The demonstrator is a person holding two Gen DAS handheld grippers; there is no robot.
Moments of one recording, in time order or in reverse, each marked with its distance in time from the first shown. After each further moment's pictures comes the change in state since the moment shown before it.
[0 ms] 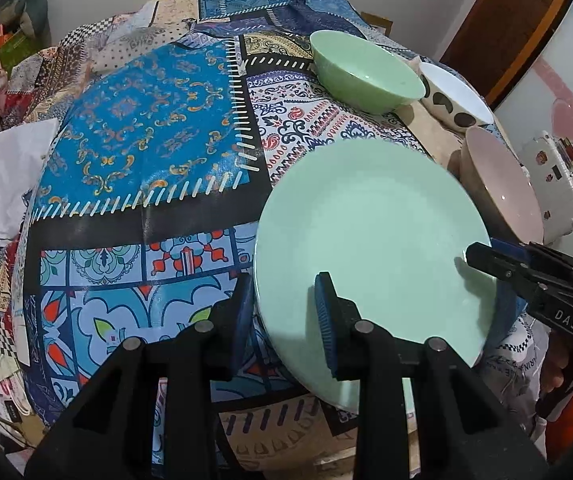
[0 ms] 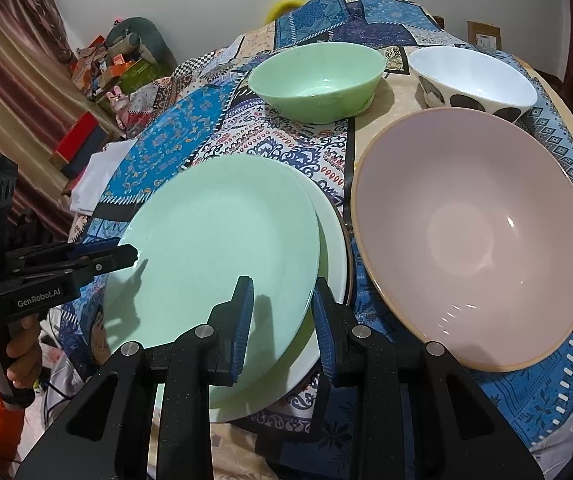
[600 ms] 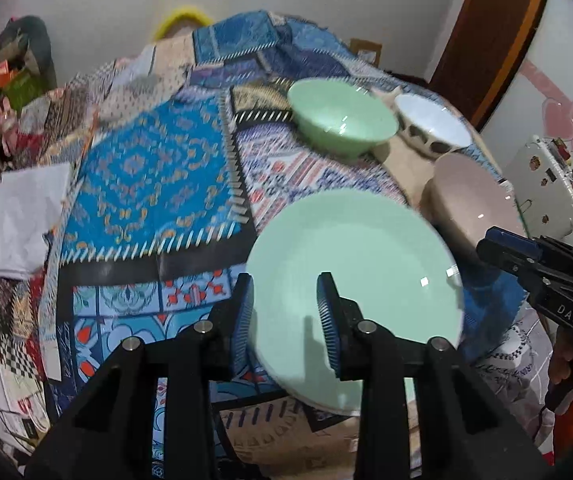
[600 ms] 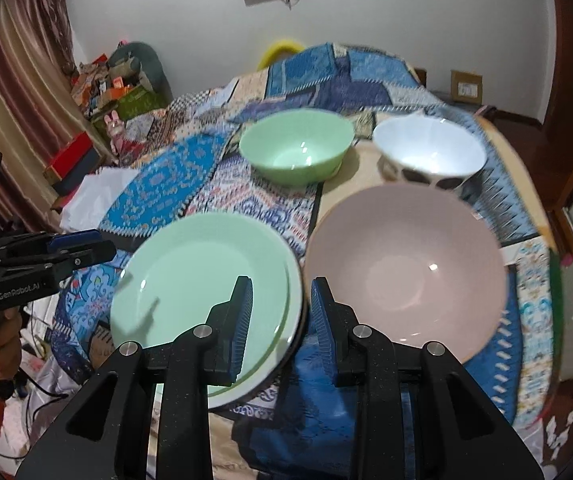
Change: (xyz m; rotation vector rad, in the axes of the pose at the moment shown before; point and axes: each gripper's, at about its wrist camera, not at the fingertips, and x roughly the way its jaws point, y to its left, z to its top) left arm -0.049 -0.028 0.011 0.067 -0.128 0.038; right arm -0.064 -0.006 0.009 -0.051 -0.172 -0.084
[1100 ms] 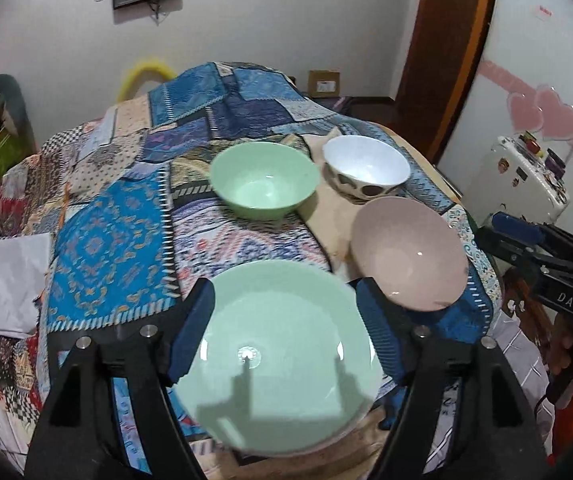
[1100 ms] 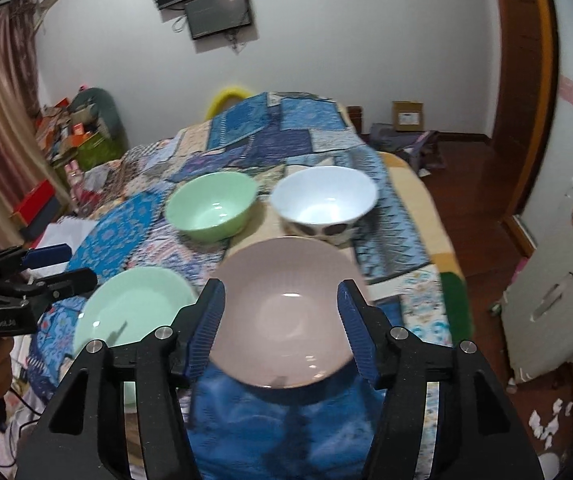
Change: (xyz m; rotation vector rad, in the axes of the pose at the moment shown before) left arm -0.018 -0.083 0.038 0.126 -0.113 -0.044; right arm -0.047 -0.064 0.009 0.074 -0.131 -0.167
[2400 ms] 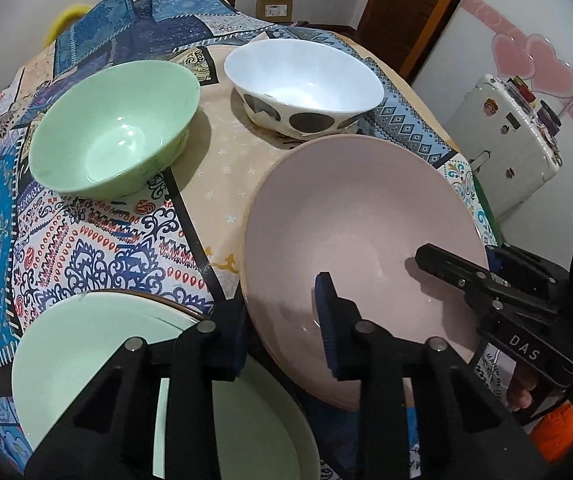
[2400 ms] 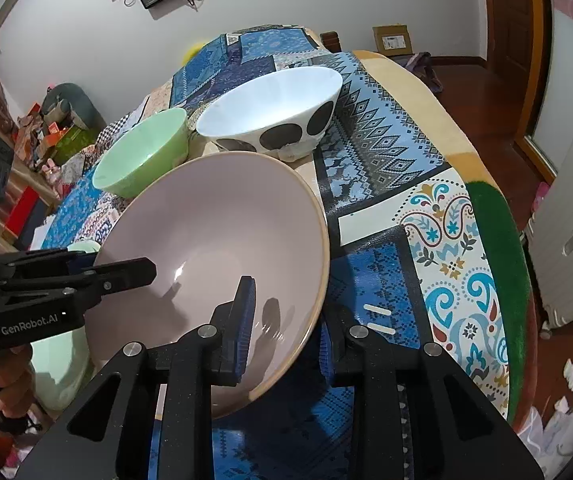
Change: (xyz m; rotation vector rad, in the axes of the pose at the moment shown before) left arm 0.154 -0.070 0.016 0.046 0.267 -0.159; right arm 0.074 -0.051 -0.031 0.162 0.191 0.060
